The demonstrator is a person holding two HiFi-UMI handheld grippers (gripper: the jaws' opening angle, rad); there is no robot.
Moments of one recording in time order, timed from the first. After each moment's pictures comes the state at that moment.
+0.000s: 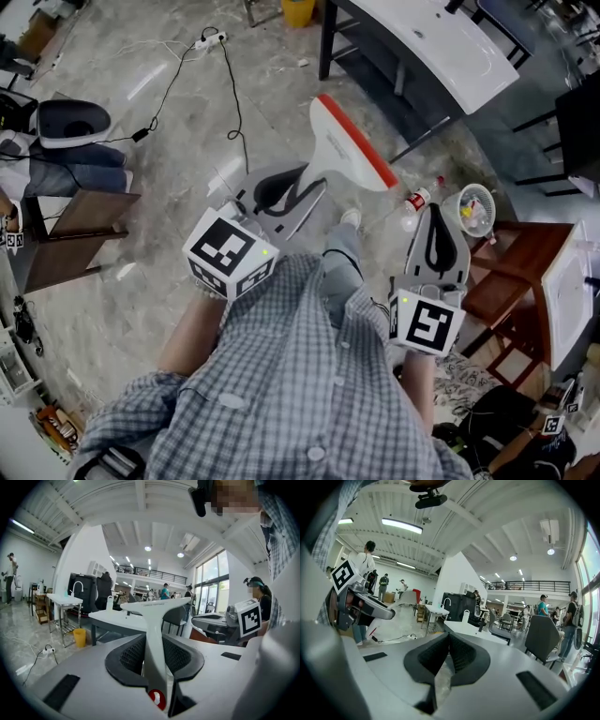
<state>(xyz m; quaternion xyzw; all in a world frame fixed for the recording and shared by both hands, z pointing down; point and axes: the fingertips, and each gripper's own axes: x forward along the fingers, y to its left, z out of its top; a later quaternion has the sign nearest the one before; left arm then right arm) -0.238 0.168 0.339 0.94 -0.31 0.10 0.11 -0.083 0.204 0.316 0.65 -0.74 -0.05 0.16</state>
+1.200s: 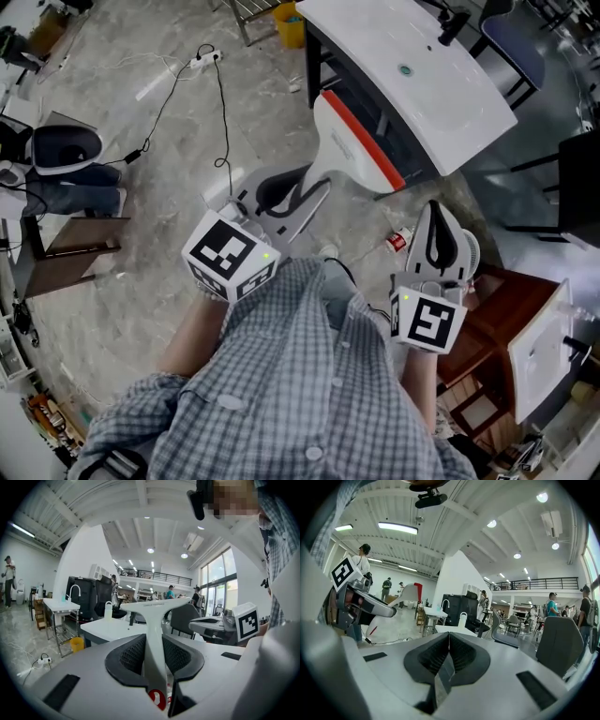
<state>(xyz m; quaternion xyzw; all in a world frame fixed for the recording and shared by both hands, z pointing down) -0.113 -0.013 0.310 0.93 -0.34 0.08 0.10 0.037 0.008 0.299 0.62 -0.77 -0.05 0.15</state>
